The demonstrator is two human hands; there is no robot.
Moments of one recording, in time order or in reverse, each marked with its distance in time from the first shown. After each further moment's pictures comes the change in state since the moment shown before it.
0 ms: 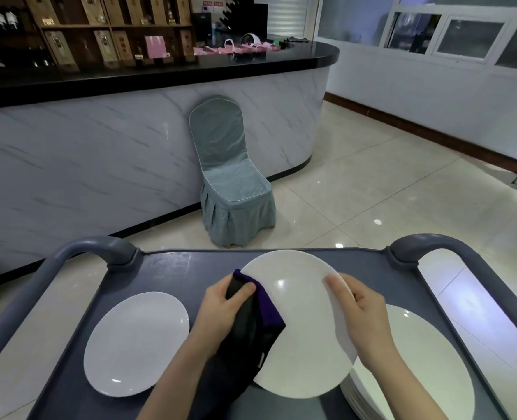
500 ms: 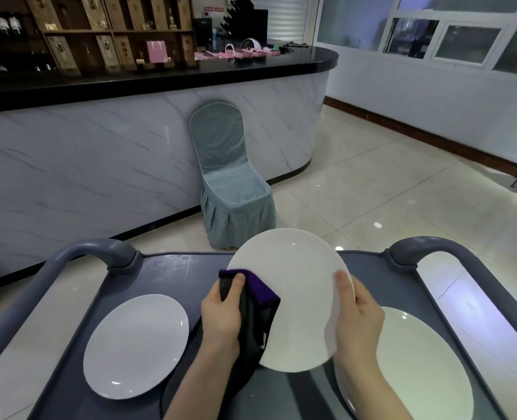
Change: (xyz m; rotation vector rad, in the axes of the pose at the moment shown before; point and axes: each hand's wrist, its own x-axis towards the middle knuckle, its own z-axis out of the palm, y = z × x) left_hand -0.006 0.004 0.026 -0.361 0.349 -0.145; right_hand -0.008 0.007 0.027 0.274 0.314 0.137
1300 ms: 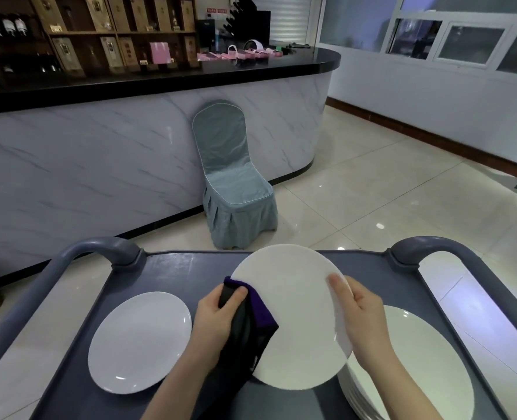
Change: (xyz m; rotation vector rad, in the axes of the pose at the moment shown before) left_hand -0.007 0.006 -0.030 0.272 -0.229 0.087; right_hand 0.013 -0.007 -0.018 -0.261 -0.271 -0.050
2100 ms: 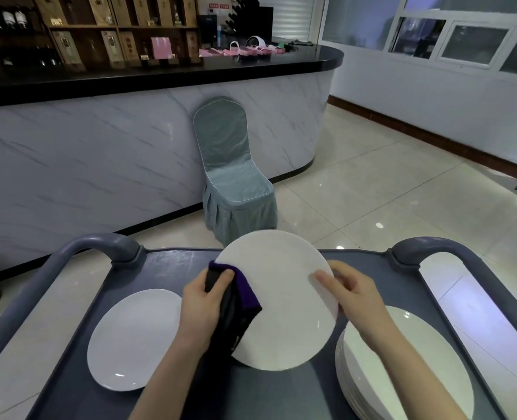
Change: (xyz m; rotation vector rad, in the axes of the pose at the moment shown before) left_hand 0.012 0.014 -0.011 -0.044 0.154 0.137; right_hand 0.019 -0.017 -0.006 -0.043 -0.311 -0.069
